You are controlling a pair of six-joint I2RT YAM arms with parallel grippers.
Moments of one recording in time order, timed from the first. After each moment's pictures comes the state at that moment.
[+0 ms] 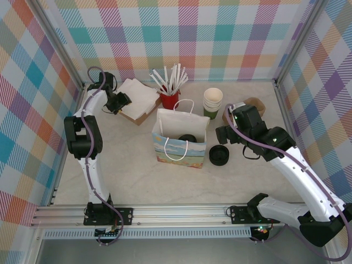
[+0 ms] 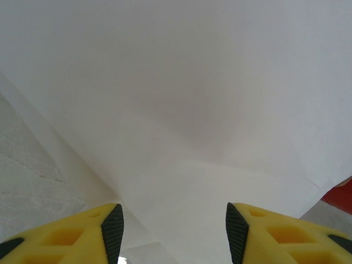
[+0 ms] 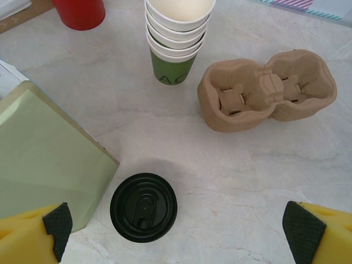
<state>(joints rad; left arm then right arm) 0.04 2.14 1.83 -0.82 0.22 -0.57 0.61 1.05 1.27 -1.05 0.33 0.17</state>
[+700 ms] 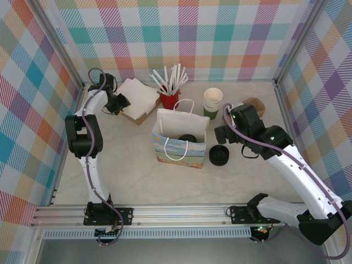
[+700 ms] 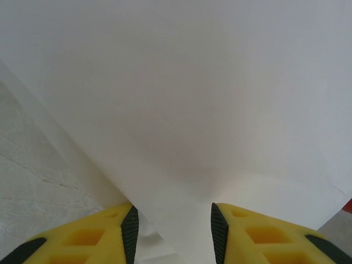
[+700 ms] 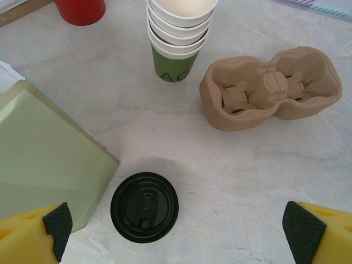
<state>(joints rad) 0.05 2.16 1.84 -0.82 0.21 -0.57 0.61 1.07 1.27 -1.04 0.33 0.17</state>
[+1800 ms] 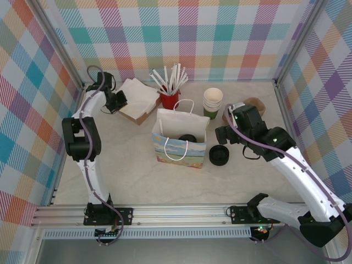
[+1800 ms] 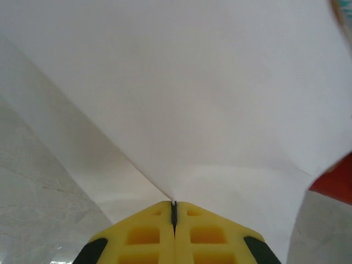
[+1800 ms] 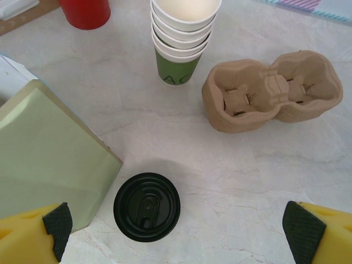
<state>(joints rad) 0.05 2.06 1.77 -0.75 0.23 -0.49 0.61 1.04 1.27 -1.04 0.31 0.16</state>
